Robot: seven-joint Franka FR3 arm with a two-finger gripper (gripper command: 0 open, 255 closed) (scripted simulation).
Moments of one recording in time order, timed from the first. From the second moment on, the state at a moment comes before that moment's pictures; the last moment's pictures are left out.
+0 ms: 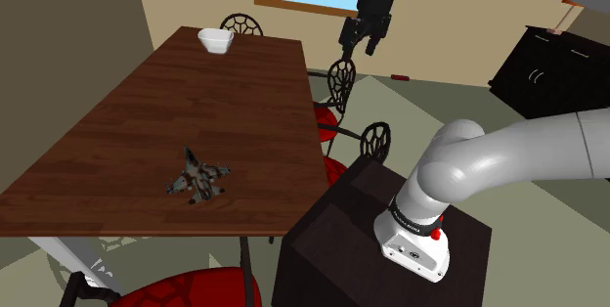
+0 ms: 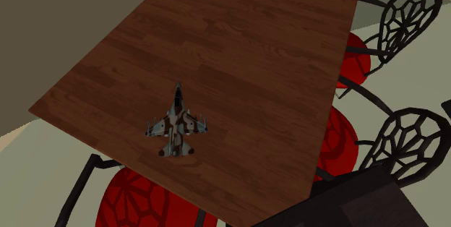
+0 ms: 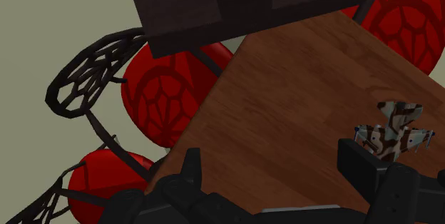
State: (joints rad) arm -0.01 -0.83 -0.05 -2.37 -0.10 1.60 0.15
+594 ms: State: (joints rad) arm 0.01 -0.67 0.02 -2.42 -0.05 1.79 0.25
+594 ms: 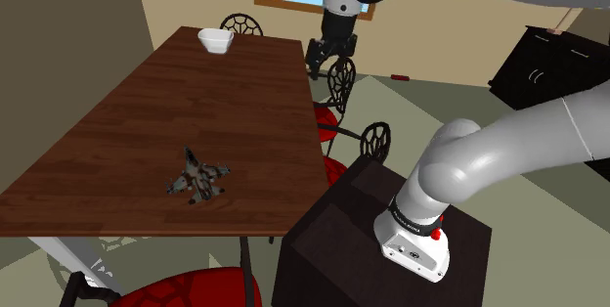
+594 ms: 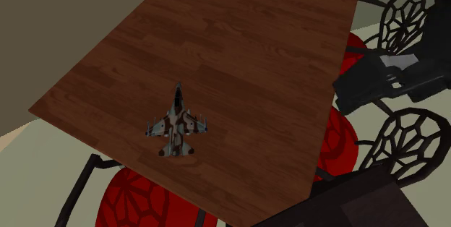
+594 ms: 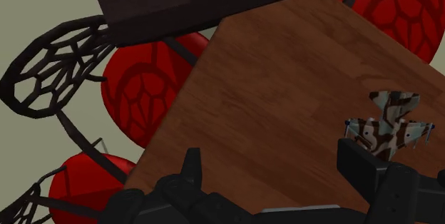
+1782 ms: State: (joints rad) arm 0.07 -0.05 0.18 -2.23 -0.03 2.18 0.52
